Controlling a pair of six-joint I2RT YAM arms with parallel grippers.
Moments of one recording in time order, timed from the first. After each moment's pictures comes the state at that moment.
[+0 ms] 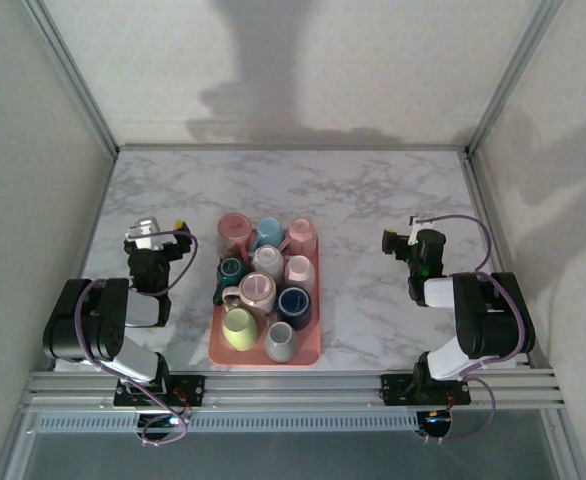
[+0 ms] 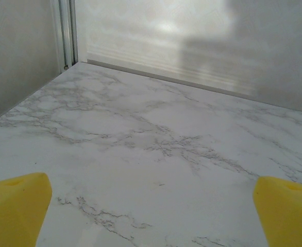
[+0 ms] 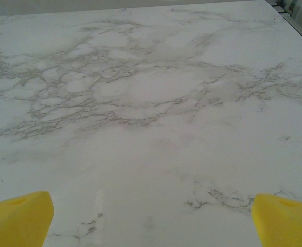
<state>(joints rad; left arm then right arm) 0.06 1.53 0.22 1.20 -0.12 -0.16 0.07 1.54 0.40 0.70 0.08 0.06</state>
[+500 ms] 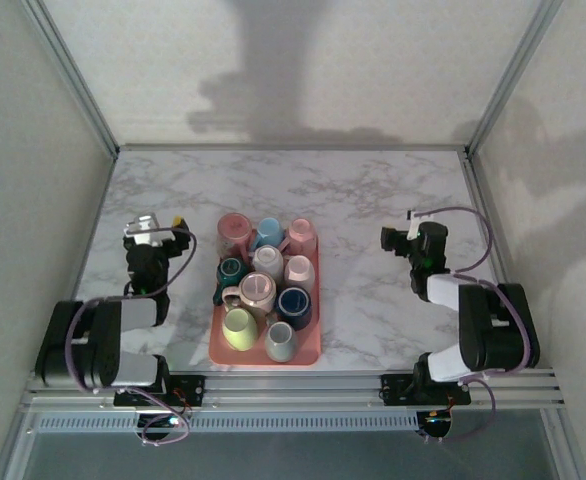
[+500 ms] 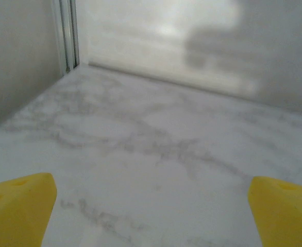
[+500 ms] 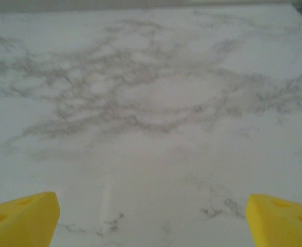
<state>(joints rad) 0.04 1.32 0.28 0.94 -0.15 -0.16 0.07 1.43 0.48 0.50 0.00 0.02</state>
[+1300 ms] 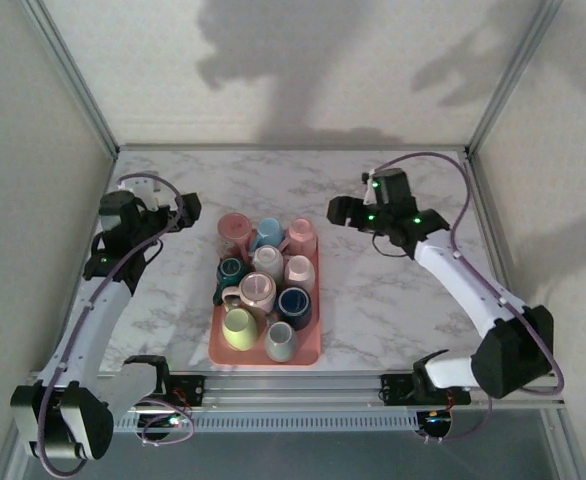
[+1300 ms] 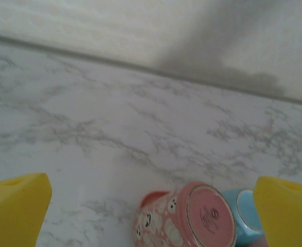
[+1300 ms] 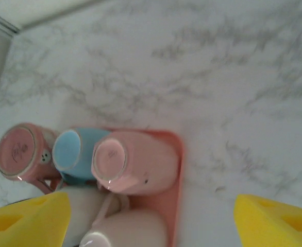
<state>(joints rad) 0.02 1.02 0.84 -0.20 0.23 -0.28 0.47 1.36 1.16 -0.55 -0.13 0.55</state>
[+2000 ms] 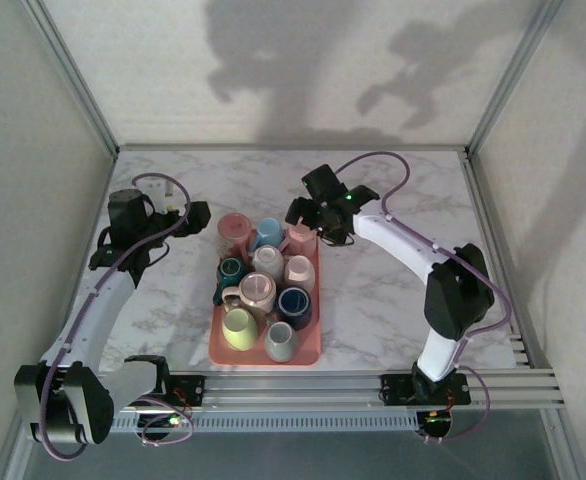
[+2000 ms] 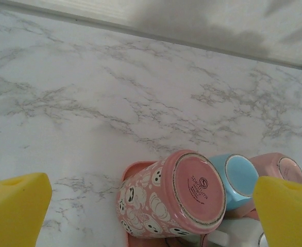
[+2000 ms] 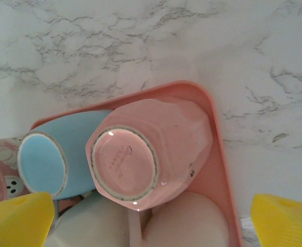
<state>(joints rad) 0.02 1.10 0.84 -0.23 0.34 -0.24 0.68 1.77 1.50 -0.77 0.03 0.93</state>
